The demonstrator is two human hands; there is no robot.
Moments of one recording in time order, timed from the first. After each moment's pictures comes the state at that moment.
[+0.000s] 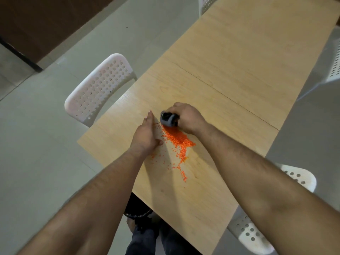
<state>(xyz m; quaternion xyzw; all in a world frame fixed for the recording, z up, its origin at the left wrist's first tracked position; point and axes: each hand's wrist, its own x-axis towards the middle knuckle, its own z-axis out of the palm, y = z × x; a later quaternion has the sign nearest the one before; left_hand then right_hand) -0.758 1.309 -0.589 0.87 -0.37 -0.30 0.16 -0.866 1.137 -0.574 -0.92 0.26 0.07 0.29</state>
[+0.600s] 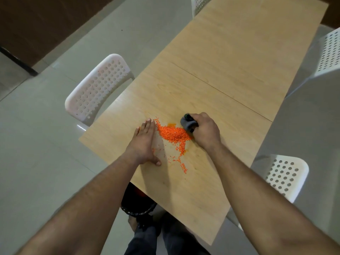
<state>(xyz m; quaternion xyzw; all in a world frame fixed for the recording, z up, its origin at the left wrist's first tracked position) -0.768 1.352 -0.583 0.81 -0.49 -0.31 0.00 -0.951 1.182 -0.575 -0.82 0.48 -0.04 0.32</state>
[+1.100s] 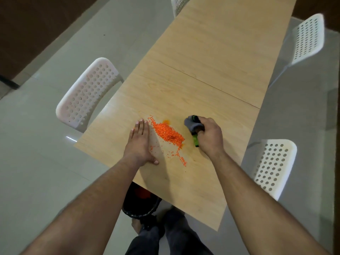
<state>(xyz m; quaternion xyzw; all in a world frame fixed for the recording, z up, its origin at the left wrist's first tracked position) -0.772 1.367 -0.586 0.82 -0.50 -0.29 0.00 -0.991 1.225 -0.574 -0.74 0.55 -0.17 0.34</state>
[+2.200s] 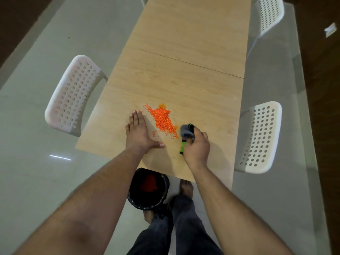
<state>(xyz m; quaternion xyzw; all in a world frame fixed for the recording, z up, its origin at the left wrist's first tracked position) -0.759 1.386 -0.596 0.82 -0.50 -0.27 0.03 -0.964 1.383 -0.602 -0.60 0.71 -0.24 0.28</state>
